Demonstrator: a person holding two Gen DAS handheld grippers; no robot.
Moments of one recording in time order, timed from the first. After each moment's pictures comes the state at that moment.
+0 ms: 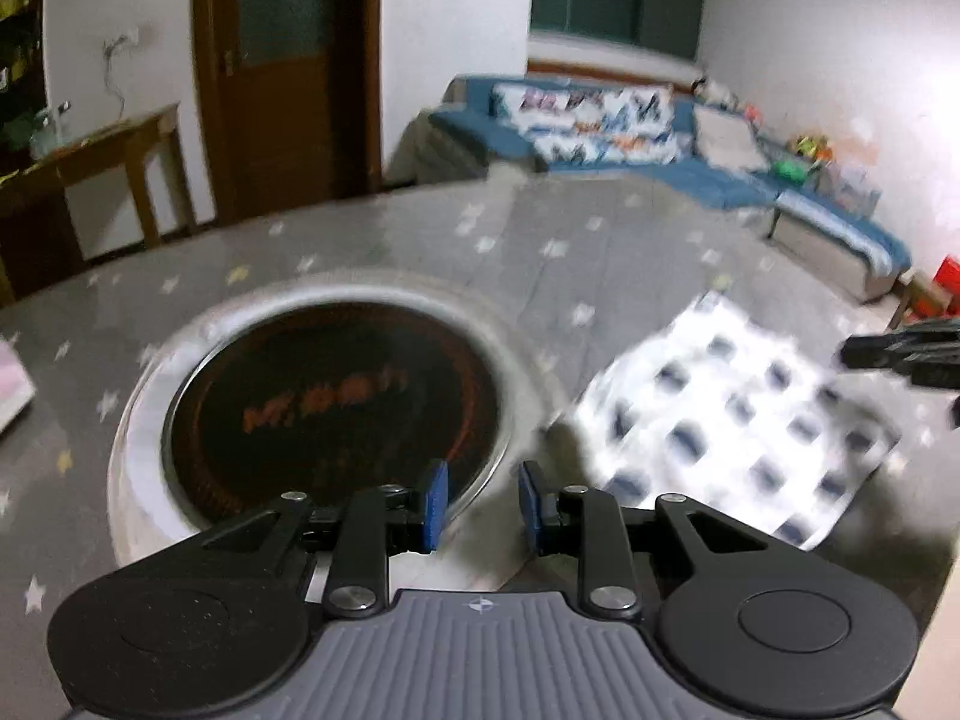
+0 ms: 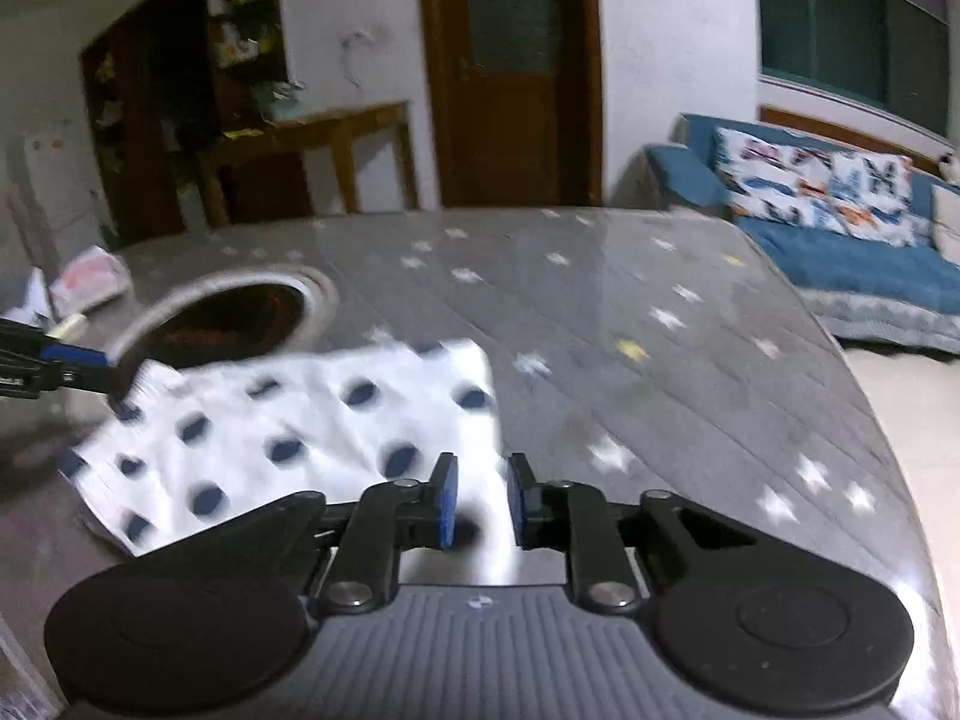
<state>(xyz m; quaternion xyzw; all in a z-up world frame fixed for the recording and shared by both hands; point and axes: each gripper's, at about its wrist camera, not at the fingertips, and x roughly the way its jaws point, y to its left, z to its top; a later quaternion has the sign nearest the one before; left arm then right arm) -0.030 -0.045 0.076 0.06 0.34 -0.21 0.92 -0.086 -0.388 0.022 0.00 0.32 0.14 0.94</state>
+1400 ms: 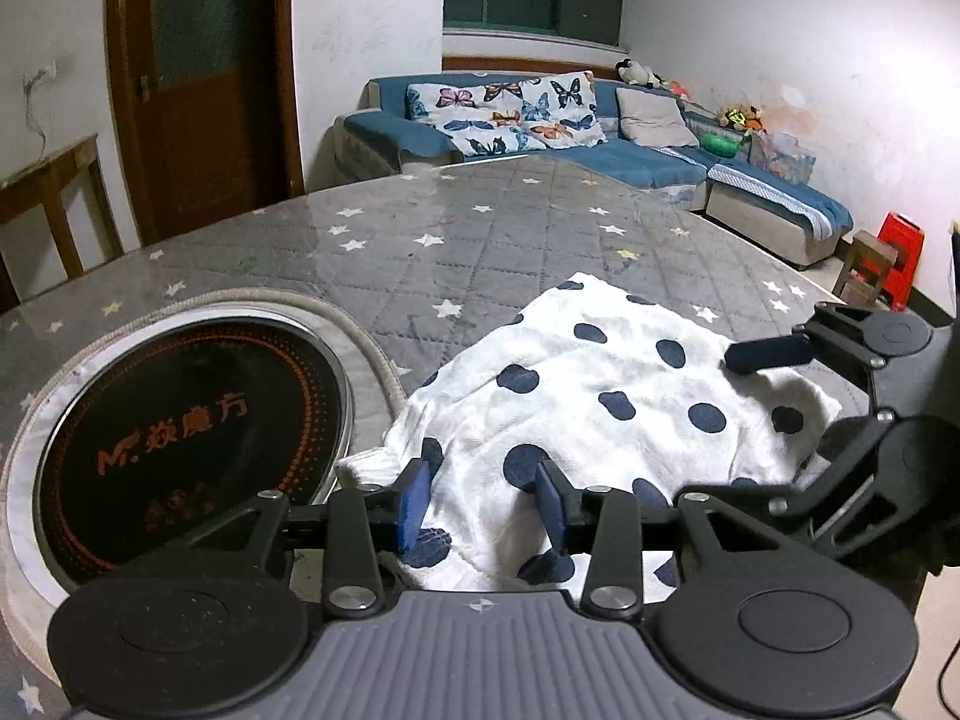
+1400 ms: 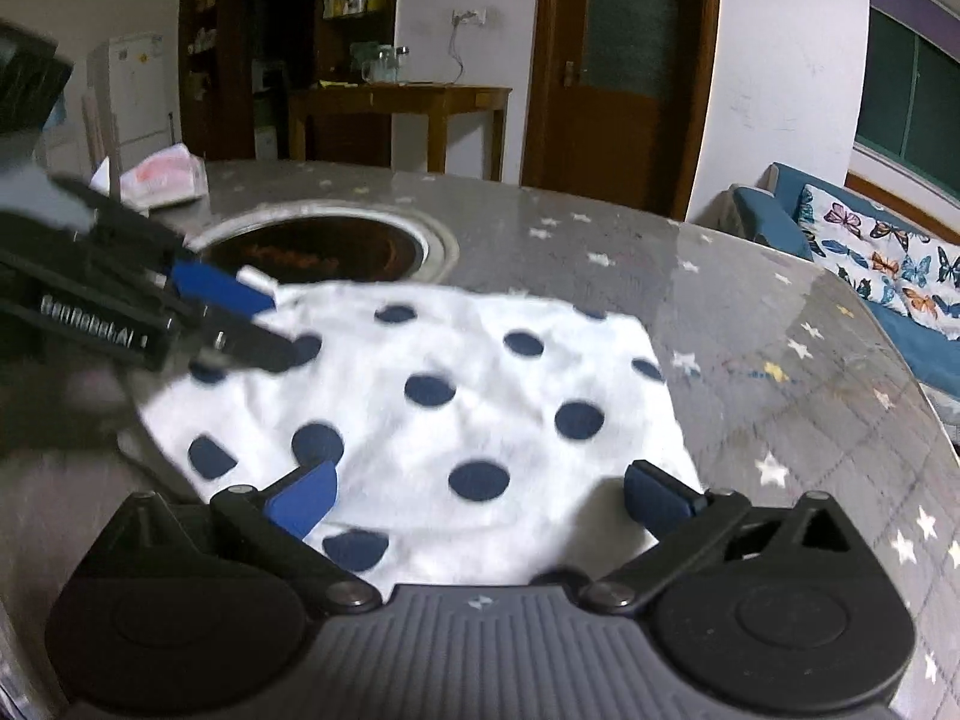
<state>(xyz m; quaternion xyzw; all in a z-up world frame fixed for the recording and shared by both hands) -0.030 -0.107 0.041 0.09 0.34 -0.26 0.90 -0.110 -0.314 -0.026 -0.09 0.31 0.19 0.93</state>
